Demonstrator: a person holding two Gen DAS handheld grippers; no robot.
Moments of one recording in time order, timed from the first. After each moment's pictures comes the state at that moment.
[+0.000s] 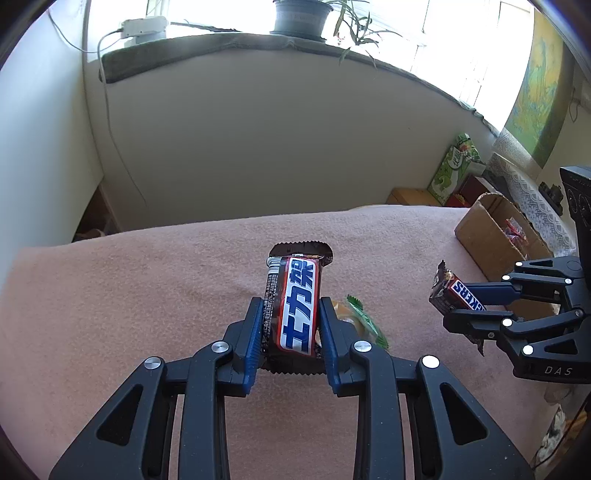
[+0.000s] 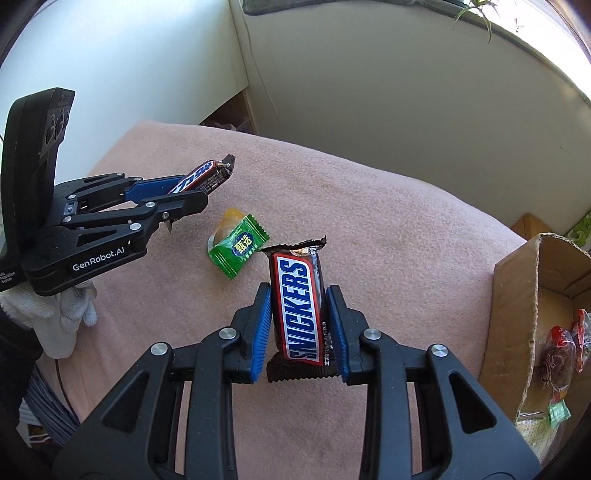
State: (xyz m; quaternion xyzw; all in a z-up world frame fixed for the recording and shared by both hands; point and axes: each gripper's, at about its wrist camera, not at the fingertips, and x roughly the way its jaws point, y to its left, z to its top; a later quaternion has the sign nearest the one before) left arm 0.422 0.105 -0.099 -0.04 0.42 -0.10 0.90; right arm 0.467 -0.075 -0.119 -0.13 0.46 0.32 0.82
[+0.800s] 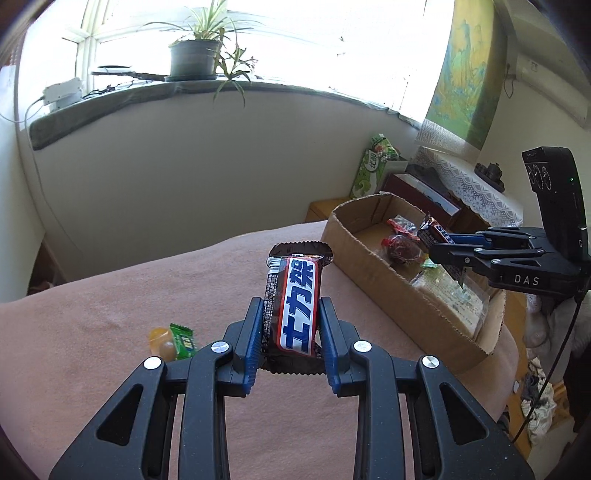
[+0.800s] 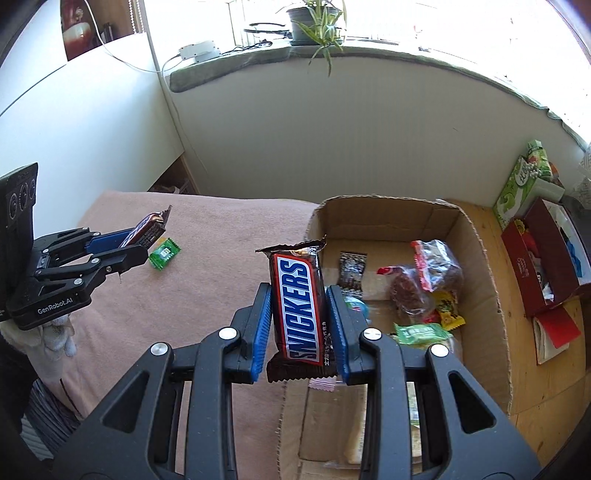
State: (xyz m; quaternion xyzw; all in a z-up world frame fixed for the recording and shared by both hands) left arm 0.391 -0.009 -0.048 -0.02 0.36 -0.22 0.91; right arm 0.427 -0.260 -0.051 -0.05 0.40 0.21 0.89
